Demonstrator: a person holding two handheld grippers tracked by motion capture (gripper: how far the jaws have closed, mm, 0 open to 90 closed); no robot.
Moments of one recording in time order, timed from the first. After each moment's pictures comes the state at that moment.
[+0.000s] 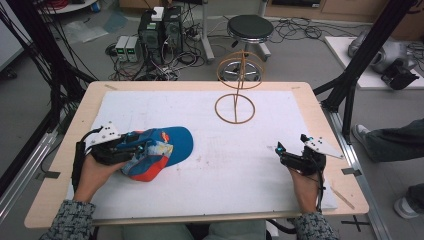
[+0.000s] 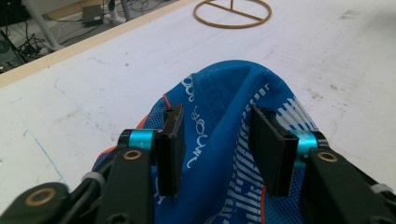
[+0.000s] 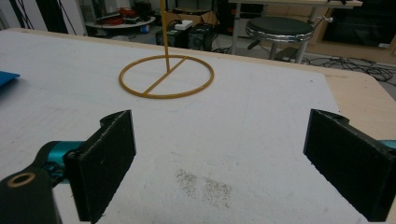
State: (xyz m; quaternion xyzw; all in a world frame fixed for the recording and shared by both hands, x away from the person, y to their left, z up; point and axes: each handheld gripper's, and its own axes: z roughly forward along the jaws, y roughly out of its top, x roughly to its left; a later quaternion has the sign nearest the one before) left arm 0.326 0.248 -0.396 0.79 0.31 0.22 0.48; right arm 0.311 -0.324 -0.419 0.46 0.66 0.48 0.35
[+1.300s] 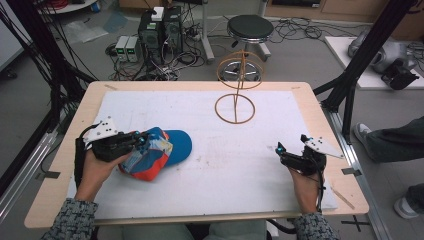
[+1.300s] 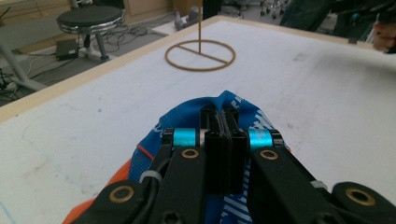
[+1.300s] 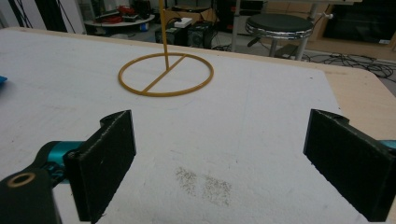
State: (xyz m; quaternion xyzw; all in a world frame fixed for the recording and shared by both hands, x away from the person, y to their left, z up) left arm 0.324 0.239 -0.373 0.77 0.27 0.19 0.55; right arm 0.311 -0.324 -0.419 0.47 0.66 0.48 0.34
